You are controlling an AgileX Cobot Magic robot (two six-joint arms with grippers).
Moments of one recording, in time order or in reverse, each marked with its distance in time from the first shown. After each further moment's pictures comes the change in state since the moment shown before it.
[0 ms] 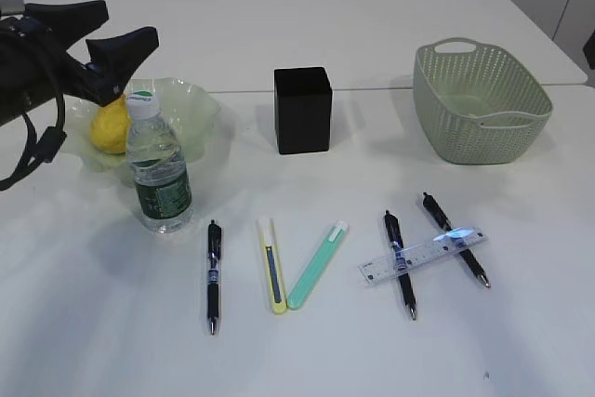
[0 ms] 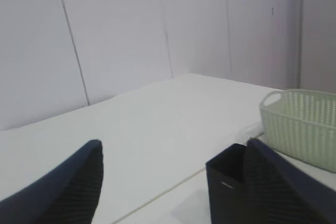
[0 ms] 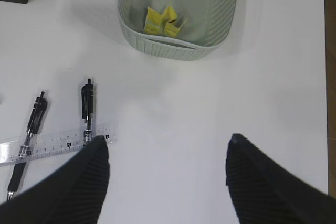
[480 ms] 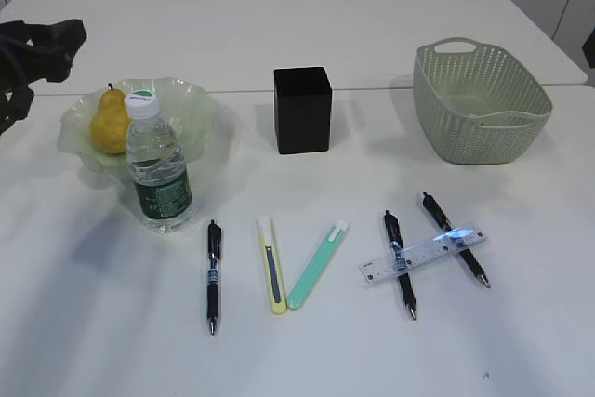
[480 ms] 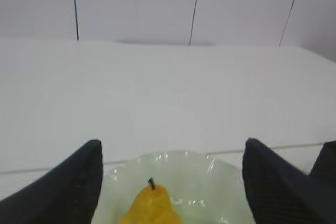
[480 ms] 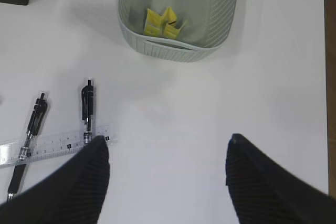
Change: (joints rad) left arm 0.051 -0.038 0.004 -0.357 0.281 -0.043; right arm 0.000 0.000 0.000 0.000 -0.005 0.000
